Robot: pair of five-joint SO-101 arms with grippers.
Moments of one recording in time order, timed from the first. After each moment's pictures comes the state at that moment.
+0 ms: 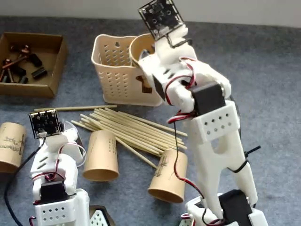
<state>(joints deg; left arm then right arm) -16.3 -96.2 85.1 50.6 8.0 -28.9 -17.1 -14.6 69.8 15.5</state>
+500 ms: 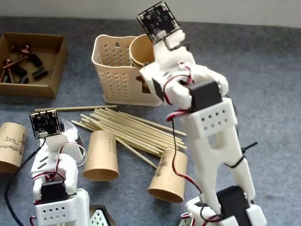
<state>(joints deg) -16.3 -96.2 85.1 50.6 8.0 -28.8 -12.4 -14.7 72.5 15.5</state>
